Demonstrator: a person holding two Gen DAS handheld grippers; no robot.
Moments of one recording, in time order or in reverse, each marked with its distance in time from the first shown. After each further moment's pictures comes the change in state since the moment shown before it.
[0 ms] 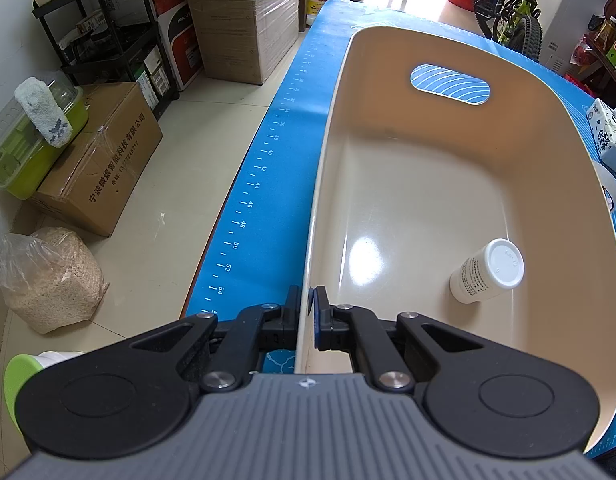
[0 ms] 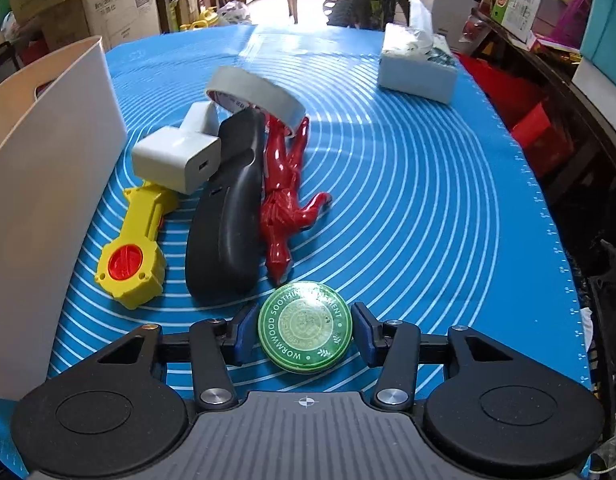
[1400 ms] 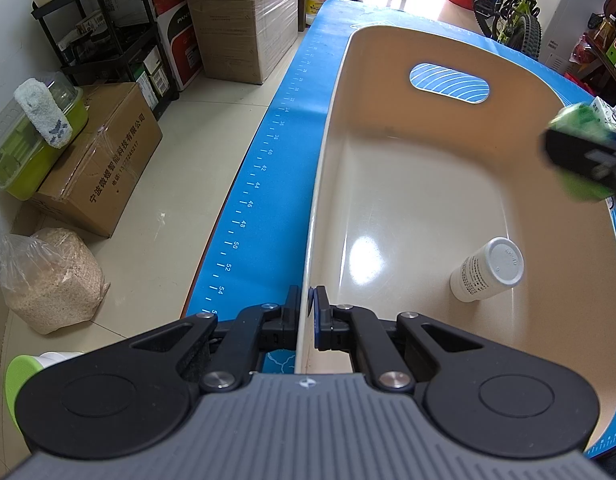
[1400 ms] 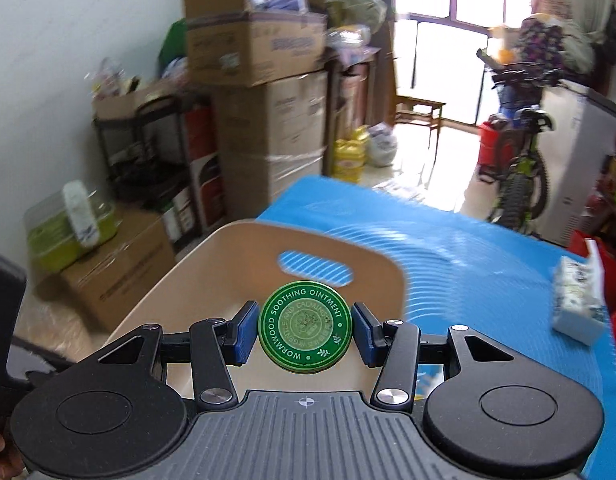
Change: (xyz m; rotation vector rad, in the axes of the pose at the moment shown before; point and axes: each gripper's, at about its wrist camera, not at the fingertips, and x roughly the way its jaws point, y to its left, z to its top) left arm 0.000 -0.002 0.000 0.000 0.001 0.001; right arm -0.096 0.194 0.085 -0.312 -0.324 0.285
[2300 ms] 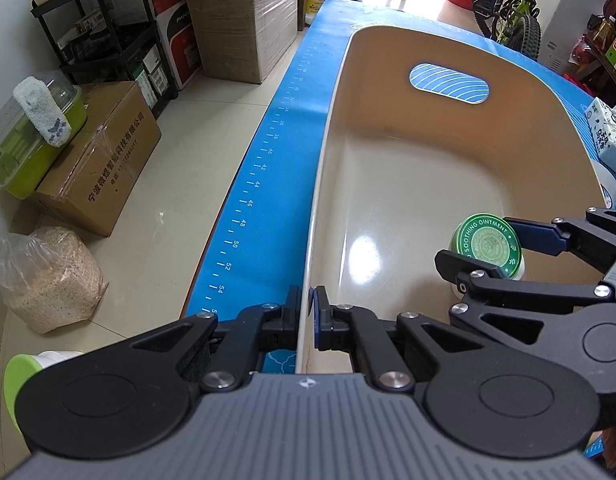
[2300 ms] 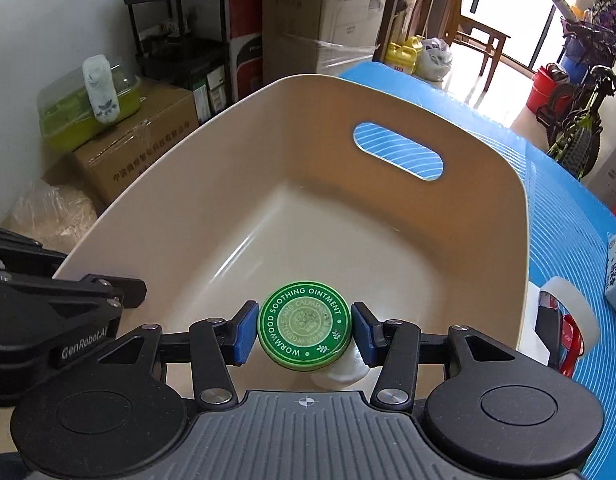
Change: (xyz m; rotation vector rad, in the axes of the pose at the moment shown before) left arm 0.001 -0.002 0.000 -0.001 0.003 -0.002; right arm 0.068 0.040 -0.027 -0.132 0.324 0.050
